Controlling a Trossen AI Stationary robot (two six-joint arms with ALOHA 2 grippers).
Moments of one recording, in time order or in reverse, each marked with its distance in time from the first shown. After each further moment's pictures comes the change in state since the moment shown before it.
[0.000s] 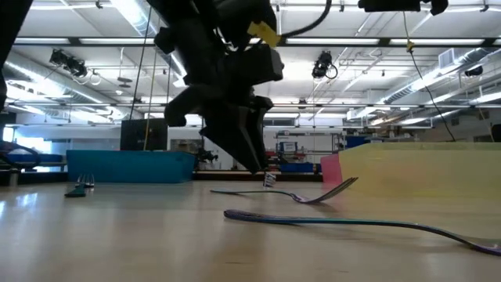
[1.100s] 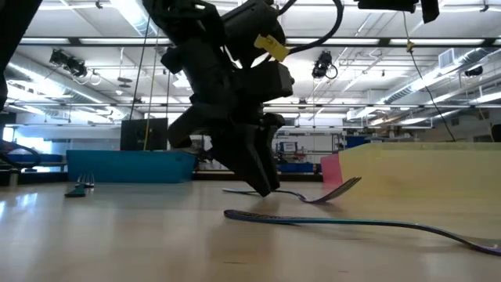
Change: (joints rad) left arm -0.005 0.088 0.001 0.091 0.087 0.030; right arm 0.000 0.000 0.000 -0.006 -0.135 0.168
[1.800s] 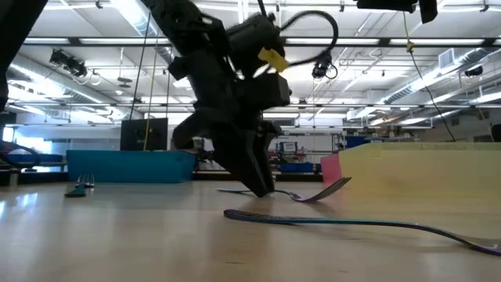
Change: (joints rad) left arm 0.052 0.028 0.002 -0.008 0.073 0.002; right arm 0.000 0.000 0.000 -0.009 -0.028 0.002
